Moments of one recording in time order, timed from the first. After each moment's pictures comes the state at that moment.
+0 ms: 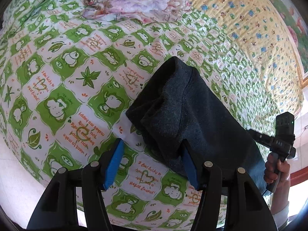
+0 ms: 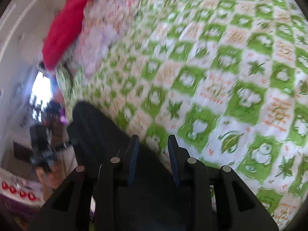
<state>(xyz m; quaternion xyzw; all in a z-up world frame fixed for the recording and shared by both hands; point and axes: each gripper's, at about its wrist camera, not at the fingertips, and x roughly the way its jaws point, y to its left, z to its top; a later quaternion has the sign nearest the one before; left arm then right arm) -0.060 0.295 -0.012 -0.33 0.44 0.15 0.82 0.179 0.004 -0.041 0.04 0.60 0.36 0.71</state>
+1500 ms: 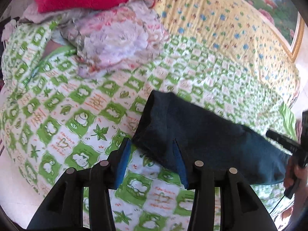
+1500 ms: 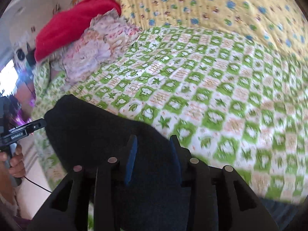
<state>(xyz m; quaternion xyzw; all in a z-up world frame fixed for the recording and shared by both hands) -0.070 0.284 0.041 -0.19 0.36 0.16 0.90 0.096 0.000 0.022 -0.05 0.44 0.24 0.86</state>
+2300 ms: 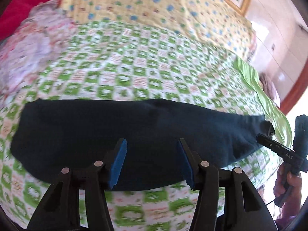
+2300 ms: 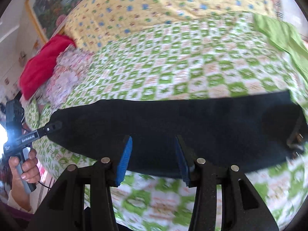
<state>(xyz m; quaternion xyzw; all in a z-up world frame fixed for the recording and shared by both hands) 0.011 0.120 0.050 -0.11 0.42 -0.05 0.90 -0.016 -0.153 0.035 0.09 0.43 0.09 0.90</state>
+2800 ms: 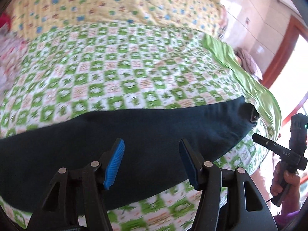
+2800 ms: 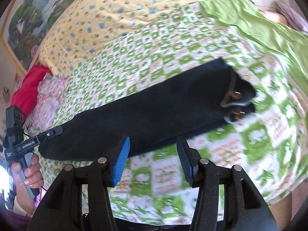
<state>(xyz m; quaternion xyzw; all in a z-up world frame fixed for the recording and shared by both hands) 0.058 0.029 0.058 -0.05 0.44 -0.15 0.88 -0.064 -0.233 0.040 0.18 0.41 -0.01 0.90</state>
